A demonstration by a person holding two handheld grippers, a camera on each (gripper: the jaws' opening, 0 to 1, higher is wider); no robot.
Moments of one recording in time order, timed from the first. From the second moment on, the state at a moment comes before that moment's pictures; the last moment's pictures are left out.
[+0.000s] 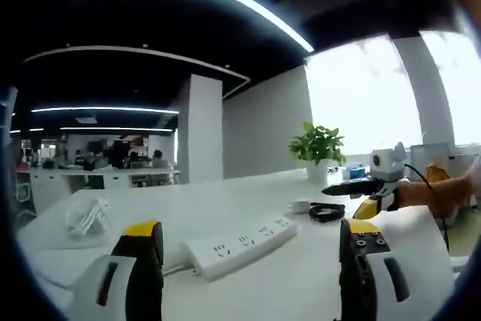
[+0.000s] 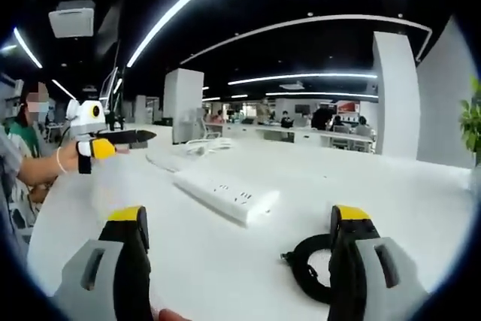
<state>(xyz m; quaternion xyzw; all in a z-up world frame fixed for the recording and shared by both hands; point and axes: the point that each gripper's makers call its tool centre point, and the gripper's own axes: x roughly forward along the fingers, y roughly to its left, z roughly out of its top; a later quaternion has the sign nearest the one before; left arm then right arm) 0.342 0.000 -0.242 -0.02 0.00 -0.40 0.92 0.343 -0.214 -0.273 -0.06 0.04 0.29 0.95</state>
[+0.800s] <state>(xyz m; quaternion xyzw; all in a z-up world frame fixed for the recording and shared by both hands) 0.339 0.010 -0.267 -0.03 0.08 -0.38 0.92 0.348 -0.248 -0.297 -0.06 0.13 0.28 0.95</state>
